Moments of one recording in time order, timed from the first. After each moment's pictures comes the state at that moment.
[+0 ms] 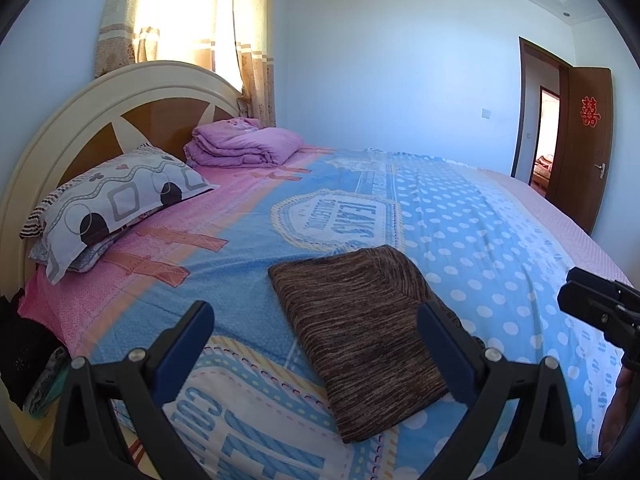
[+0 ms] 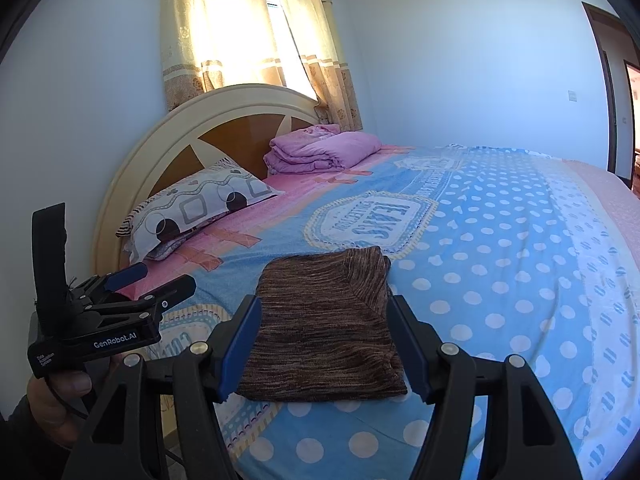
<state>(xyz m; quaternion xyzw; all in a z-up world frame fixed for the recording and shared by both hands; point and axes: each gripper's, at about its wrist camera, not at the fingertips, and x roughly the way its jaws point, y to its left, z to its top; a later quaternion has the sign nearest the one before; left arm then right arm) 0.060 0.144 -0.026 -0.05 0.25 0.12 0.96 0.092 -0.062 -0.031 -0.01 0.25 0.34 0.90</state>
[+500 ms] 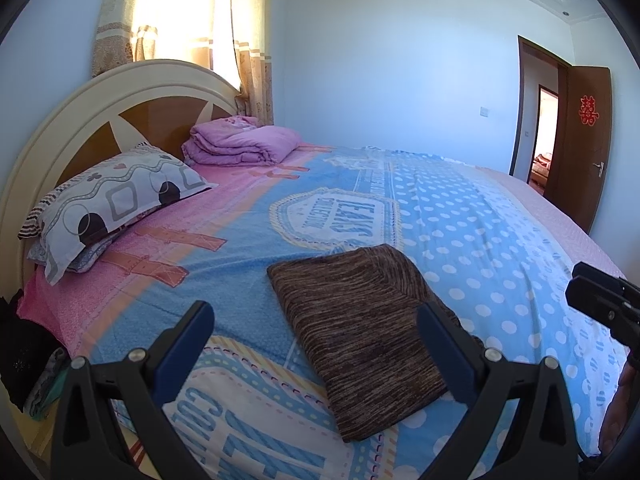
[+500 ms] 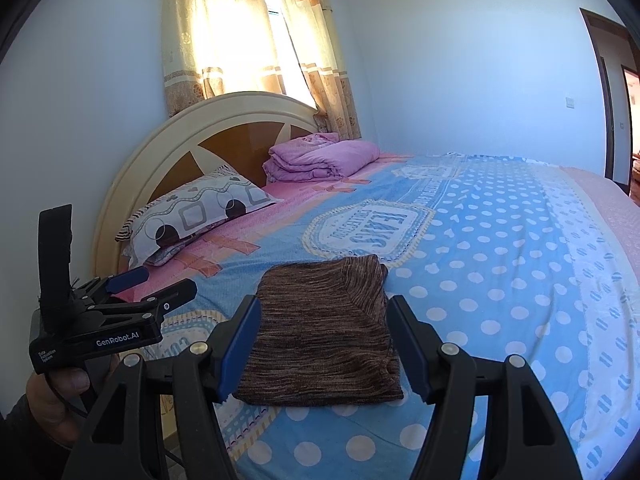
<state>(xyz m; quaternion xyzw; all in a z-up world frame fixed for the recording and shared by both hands) 0.060 0.145 -0.027 -0.05 0.25 0.12 0.96 0.085 -0.064 -0.027 -0.01 0.24 0.34 0.91</state>
